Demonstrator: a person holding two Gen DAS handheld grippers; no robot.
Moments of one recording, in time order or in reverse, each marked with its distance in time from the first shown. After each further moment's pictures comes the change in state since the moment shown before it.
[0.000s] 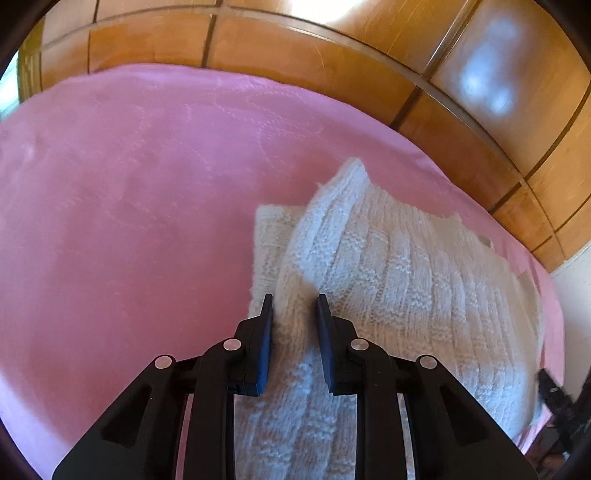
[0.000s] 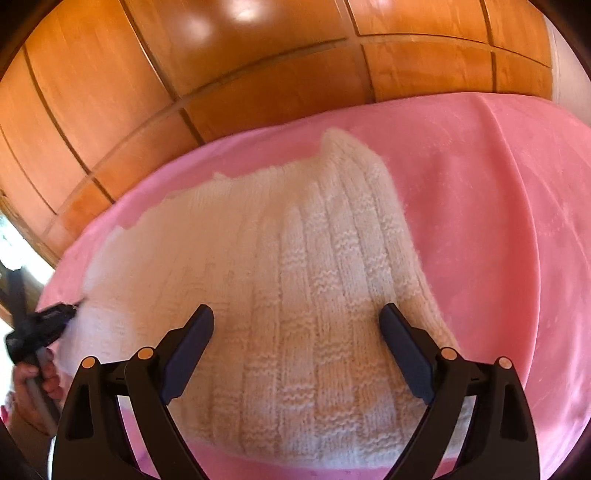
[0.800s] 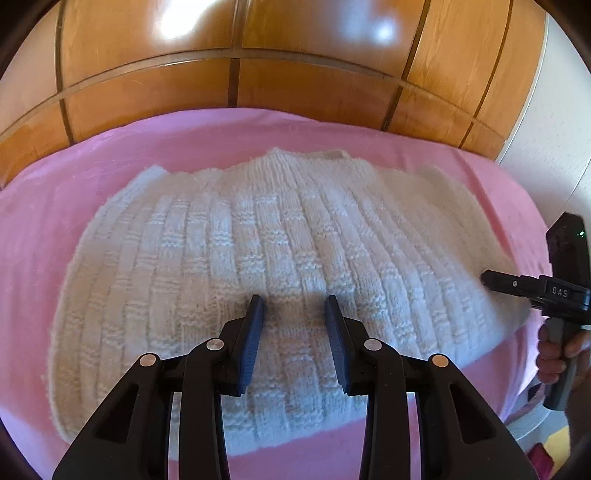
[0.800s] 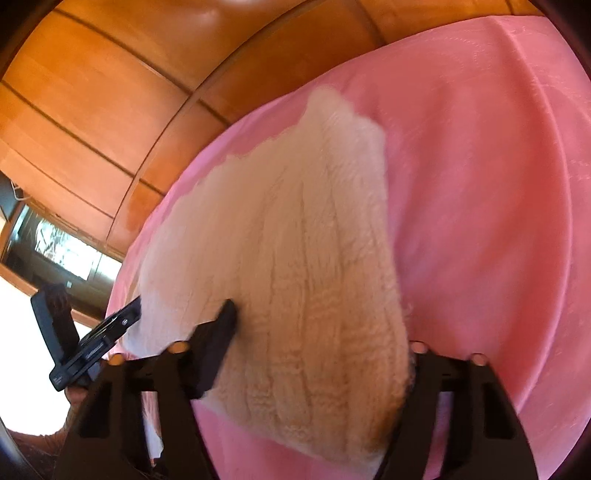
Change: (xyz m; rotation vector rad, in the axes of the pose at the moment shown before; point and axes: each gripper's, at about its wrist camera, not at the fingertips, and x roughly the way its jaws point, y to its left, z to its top) left arm -0.019 -0.137 -0.065 0.451 0.021 -0.140; right arm 0.031 -0.050 0.000 0.089 0.231 0.268
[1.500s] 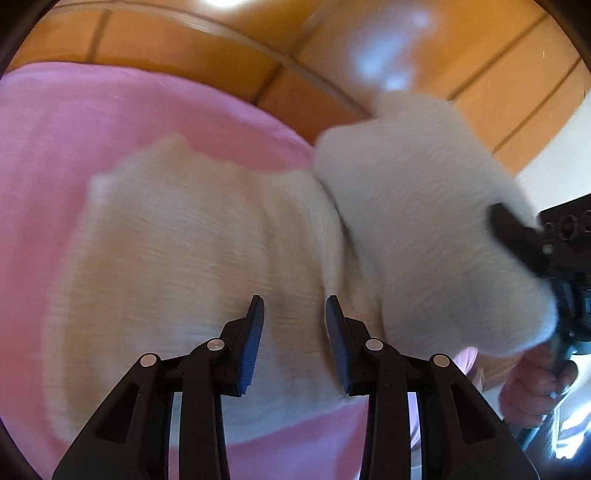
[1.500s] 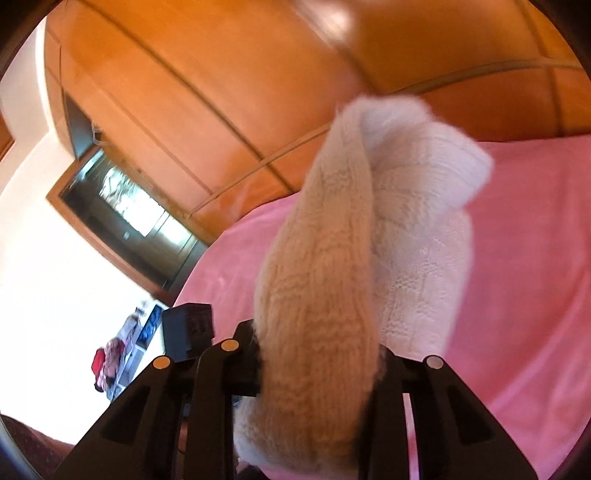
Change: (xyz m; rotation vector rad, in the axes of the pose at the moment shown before) left arm -0.041 0.102 -0.011 -0.355 -0.079 -0.322; right arm 0.051 0.255 0.024 -0.301 0.005 0.258
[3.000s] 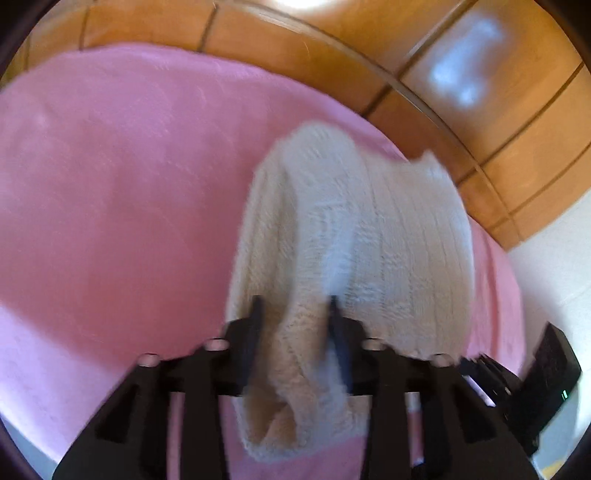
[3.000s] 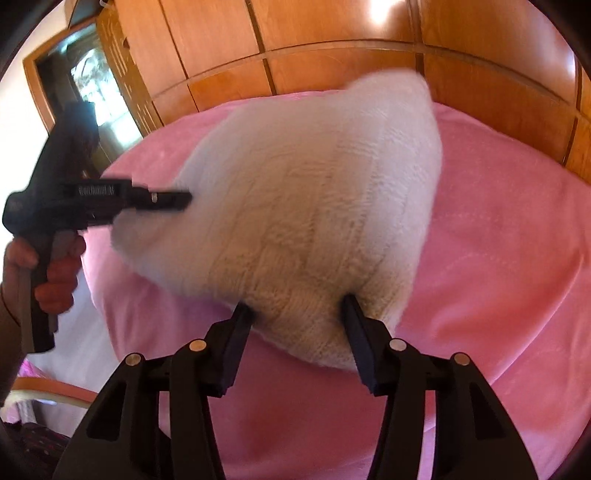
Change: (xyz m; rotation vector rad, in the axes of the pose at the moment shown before) left arm -0.052 0.069 -0.013 -0.088 0.016 0.291; right arm 0.040 0.015 -0.128 -0.334 0.187 -0.348
